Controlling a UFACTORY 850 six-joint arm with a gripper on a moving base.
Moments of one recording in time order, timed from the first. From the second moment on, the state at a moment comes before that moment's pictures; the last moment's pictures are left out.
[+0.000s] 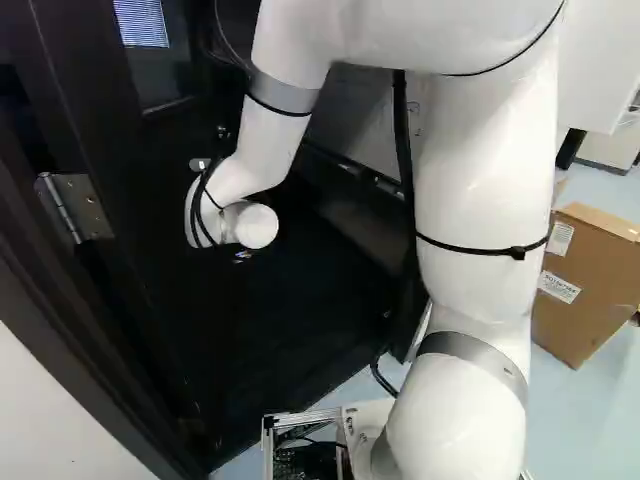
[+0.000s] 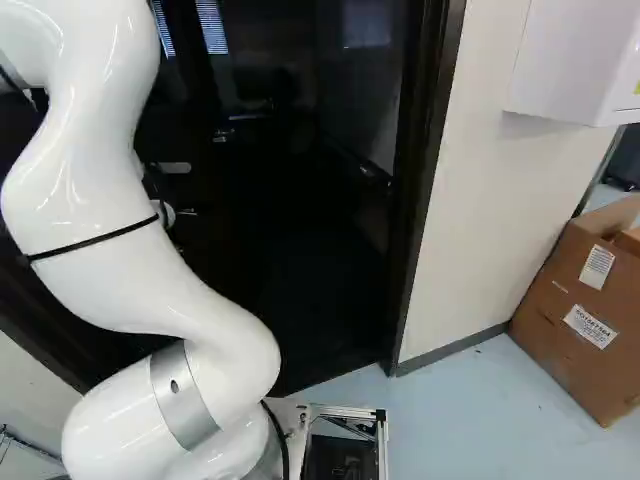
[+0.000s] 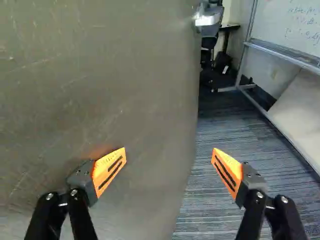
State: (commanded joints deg) arm 44.0 -16.4 -41.1 20.5 47.1 0.0
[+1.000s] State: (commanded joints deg) arm 47.2 -20.9 -46.6 9.1 47.7 0.0
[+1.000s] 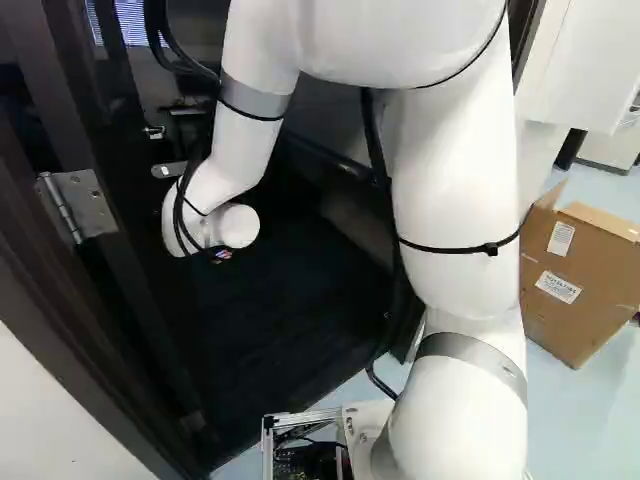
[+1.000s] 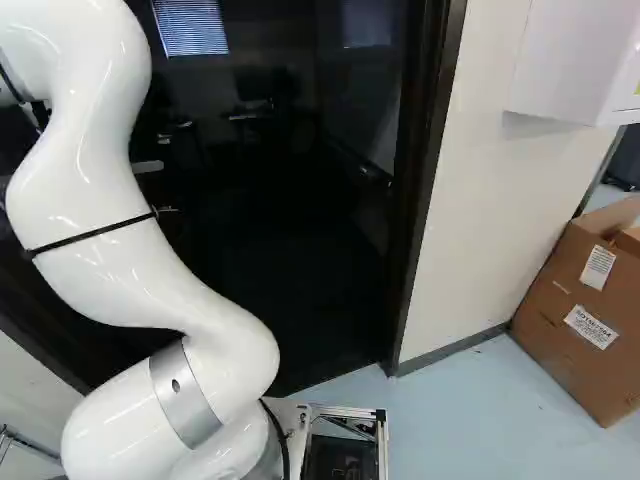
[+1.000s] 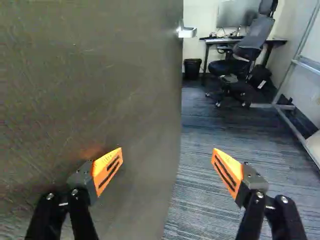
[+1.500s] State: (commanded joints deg) arm 48.5 -23.2 -49.4 0.8 49.6 0.0
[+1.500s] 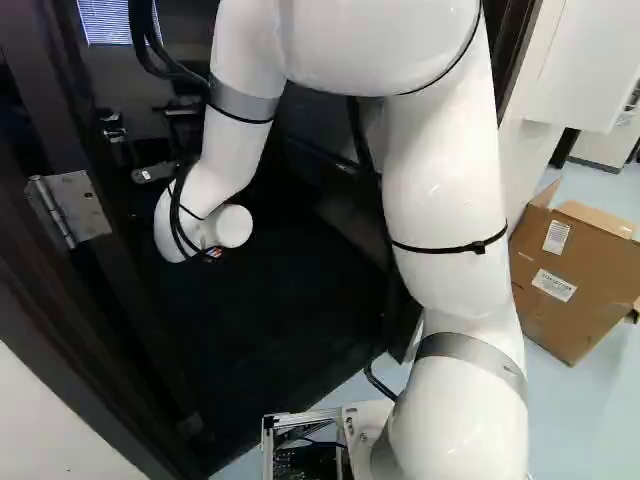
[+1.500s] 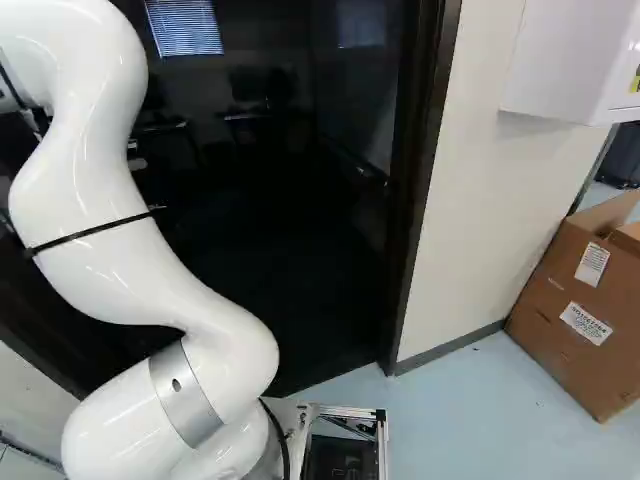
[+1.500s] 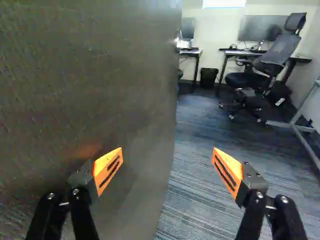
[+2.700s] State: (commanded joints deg) arm 43.0 -22.1 -48.0 19.9 50.0 0.0
